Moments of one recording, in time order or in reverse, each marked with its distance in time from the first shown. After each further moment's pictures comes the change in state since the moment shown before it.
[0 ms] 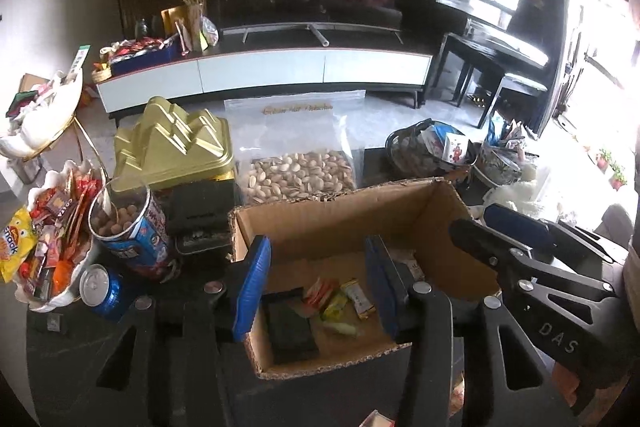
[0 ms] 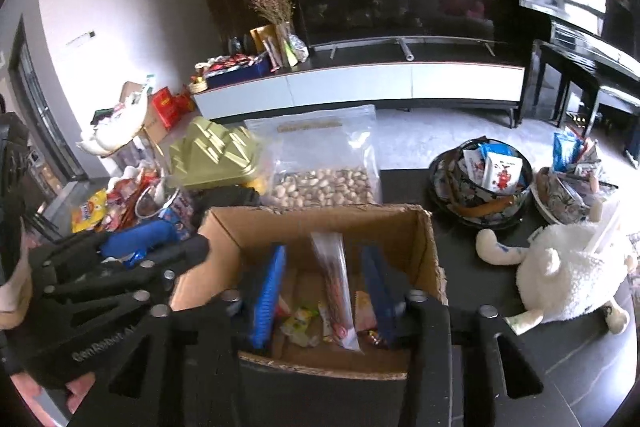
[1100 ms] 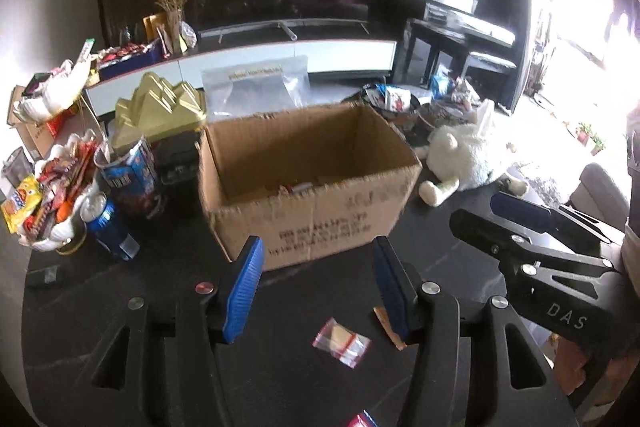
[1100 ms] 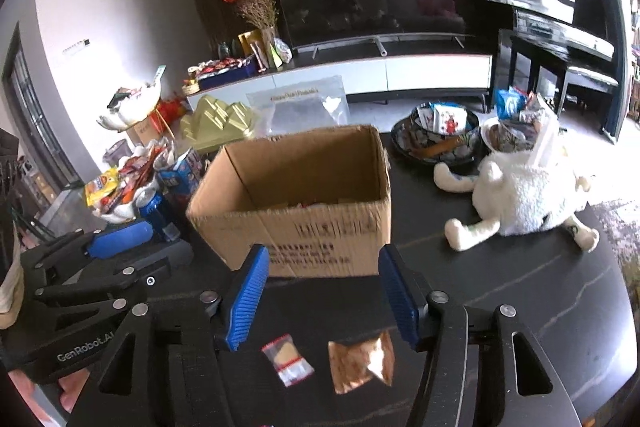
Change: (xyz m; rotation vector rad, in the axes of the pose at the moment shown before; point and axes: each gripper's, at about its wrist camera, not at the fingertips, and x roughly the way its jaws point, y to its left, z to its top) left arm -0.077 -0.051 -0.101 0.074 0.004 -0.054; right arm -0.099 -0.012 -0.104 0.052 -0.015 -0.042
